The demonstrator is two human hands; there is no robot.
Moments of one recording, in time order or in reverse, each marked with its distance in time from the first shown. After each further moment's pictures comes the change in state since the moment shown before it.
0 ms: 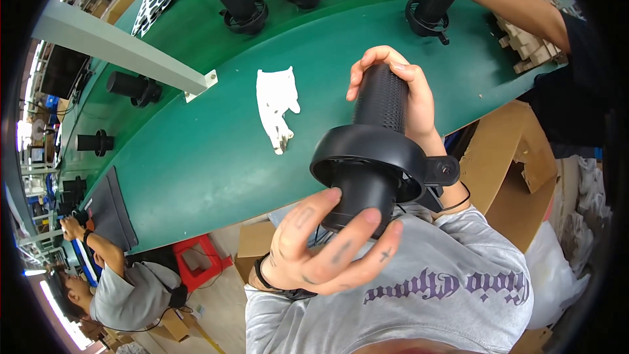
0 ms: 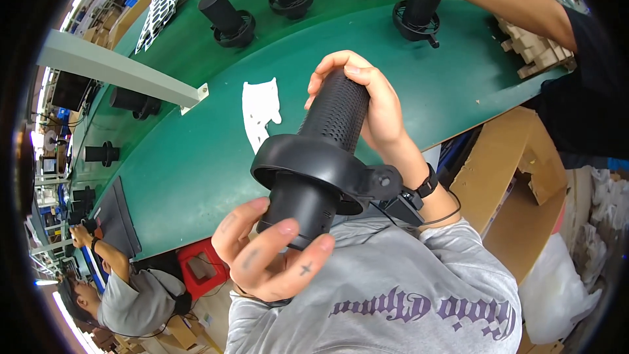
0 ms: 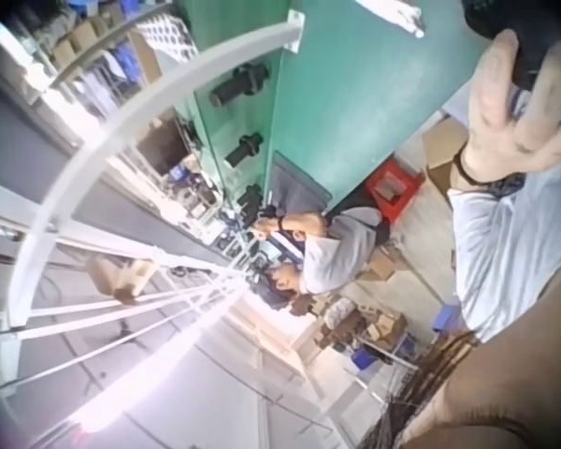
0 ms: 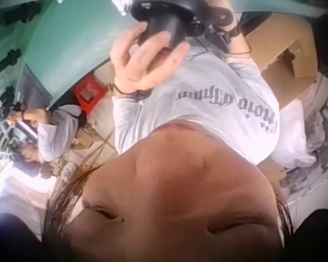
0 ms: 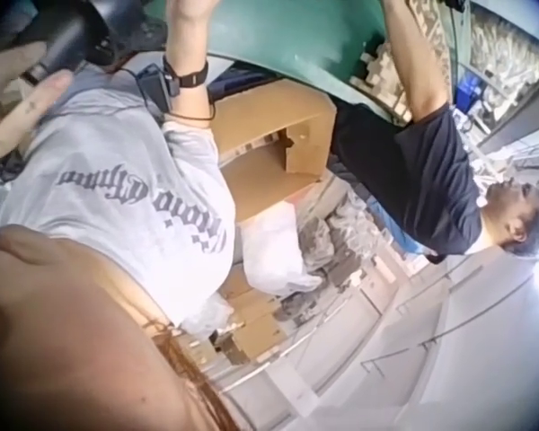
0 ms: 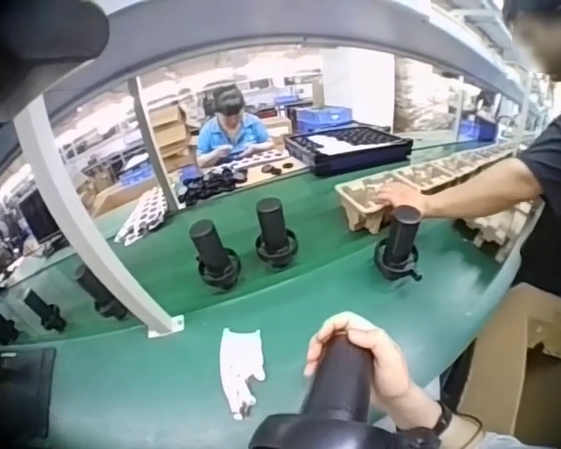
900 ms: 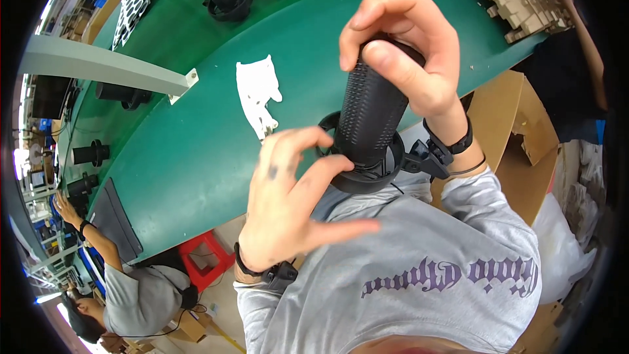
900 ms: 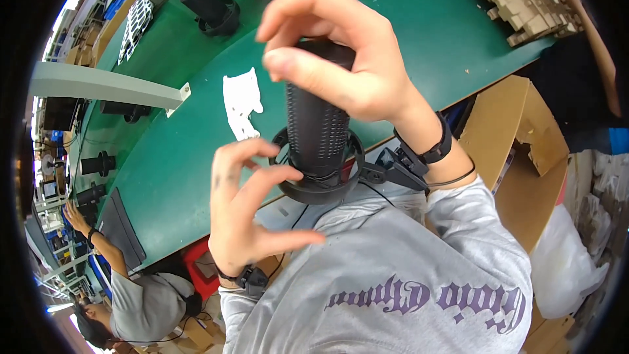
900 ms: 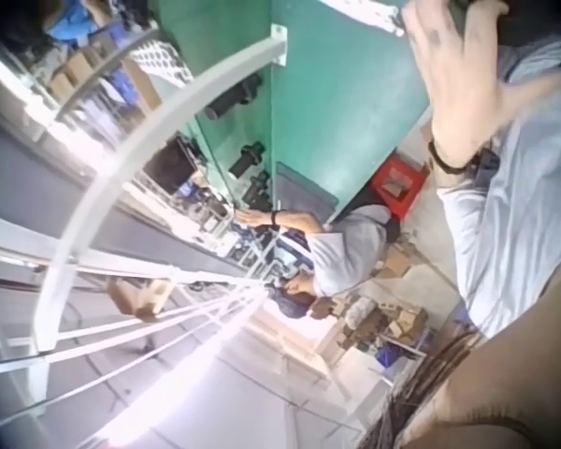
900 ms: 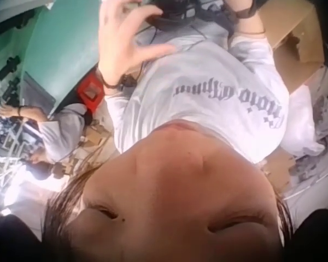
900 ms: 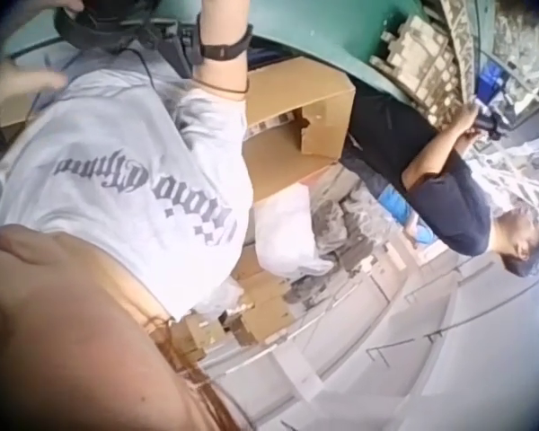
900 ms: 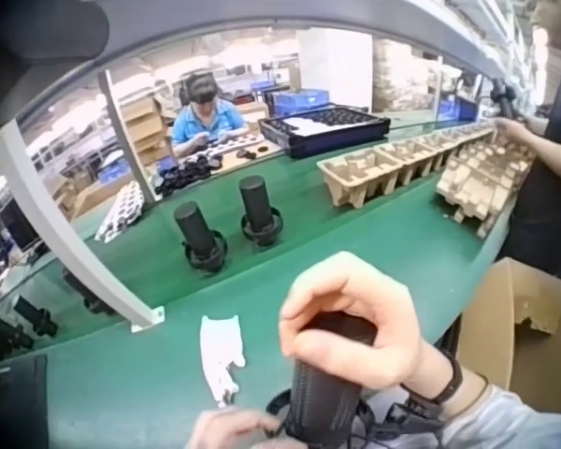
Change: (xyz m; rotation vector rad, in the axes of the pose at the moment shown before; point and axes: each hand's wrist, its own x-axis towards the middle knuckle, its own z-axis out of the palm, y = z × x) left_hand 0.026 -0.036 -0.012 -0.369 -0.440 -0.301; right_hand 0.006 -0.058 0.039 -0.751 -0.280 -0.483
